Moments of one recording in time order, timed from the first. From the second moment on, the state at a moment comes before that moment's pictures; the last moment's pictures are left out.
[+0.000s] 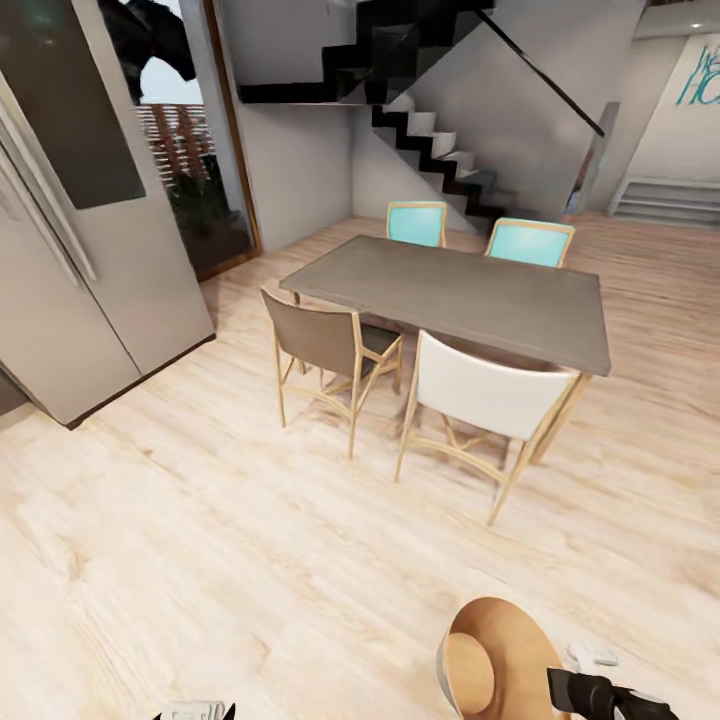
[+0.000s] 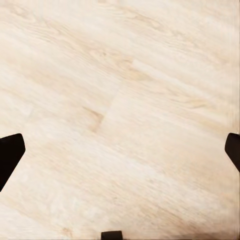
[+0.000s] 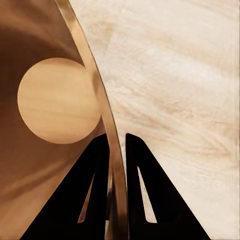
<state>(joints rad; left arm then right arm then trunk) 0.06 0.04 0.12 -0.96 -0.02 -0.08 -0.19 -0.43 -0.23 -0.38 -0.30 0.20 0.10 0.38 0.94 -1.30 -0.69</state>
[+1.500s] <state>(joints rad) 0.06 0.04 0.12 -0.96 -0.02 -0.08 -0.19 -0.43 -0.22 -0.44 -0.31 0.20 0.10 0.38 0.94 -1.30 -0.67</state>
